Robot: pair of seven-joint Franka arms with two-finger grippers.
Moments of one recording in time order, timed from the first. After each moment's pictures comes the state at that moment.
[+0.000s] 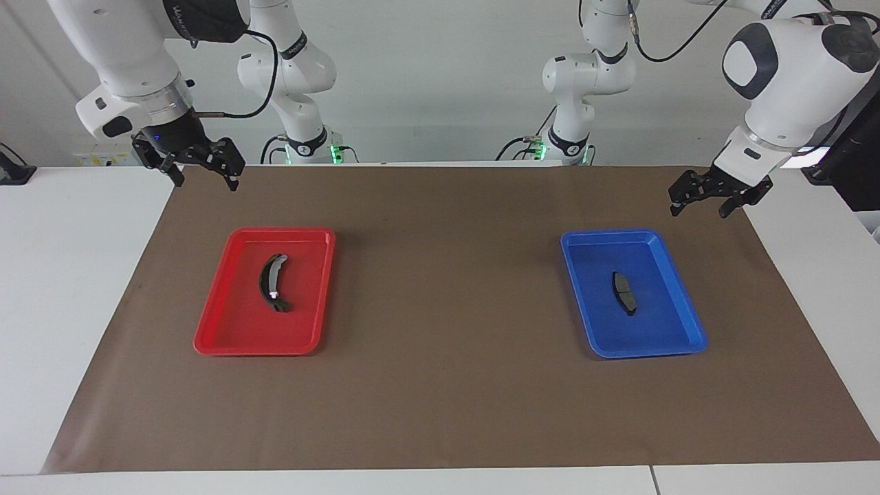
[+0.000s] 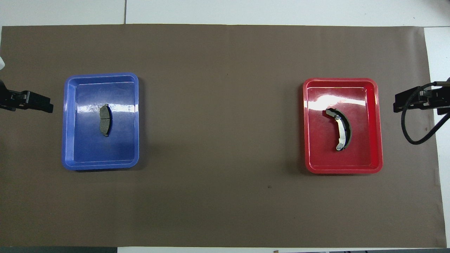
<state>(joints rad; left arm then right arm) -0.05 0.02 0.05 -1.70 0.00 1.71 0.14 0.03 -0.03 -0.04 -1.59 -0.04 1.51 0.09</state>
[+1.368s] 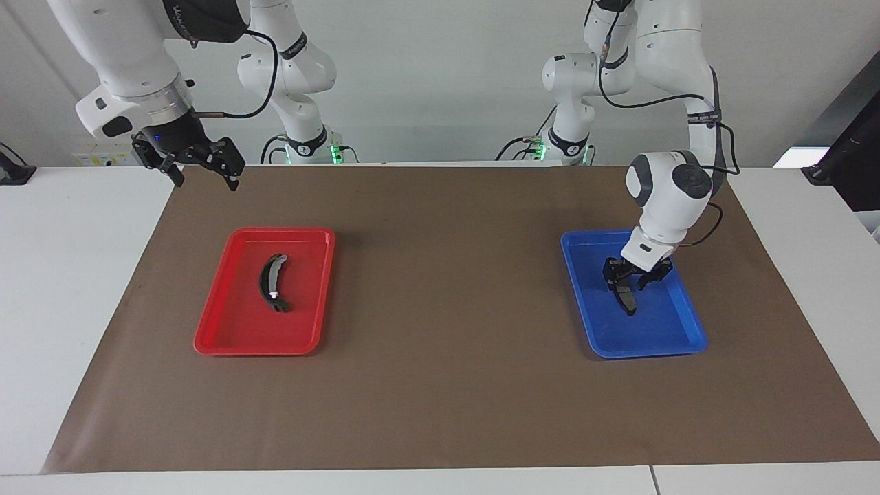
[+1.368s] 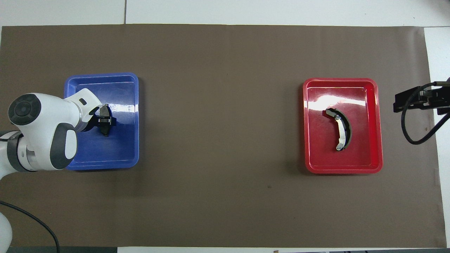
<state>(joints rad) -0.10 0.17 0.03 -2.23 0.00 2.46 0.04 0.03 -0.03 -0.04 -1.59 -0.04 1.51 0.09</state>
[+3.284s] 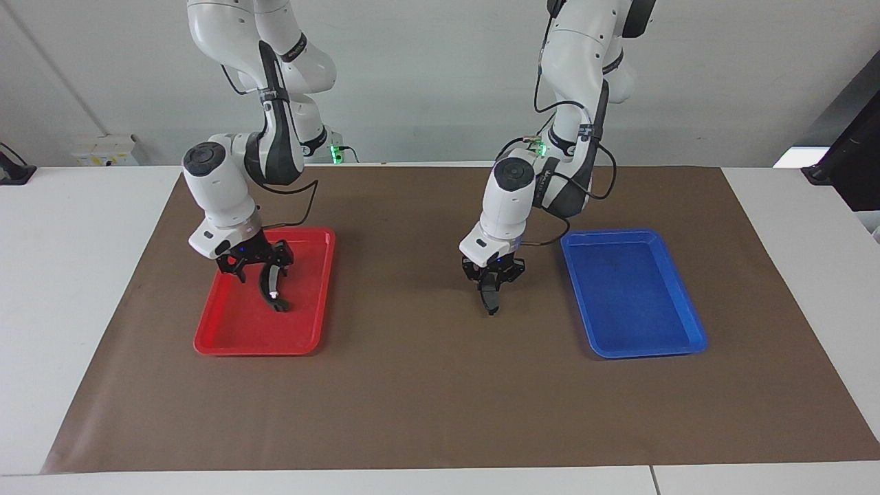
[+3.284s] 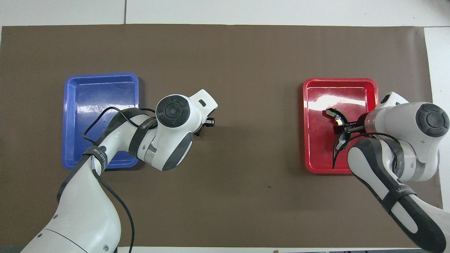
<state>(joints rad) -0.63 0.35 0.03 -1.94 0.00 2.37 -0.46 -0.01 0.07 -0.04 -2.33 0.00 2.50 -0.19</state>
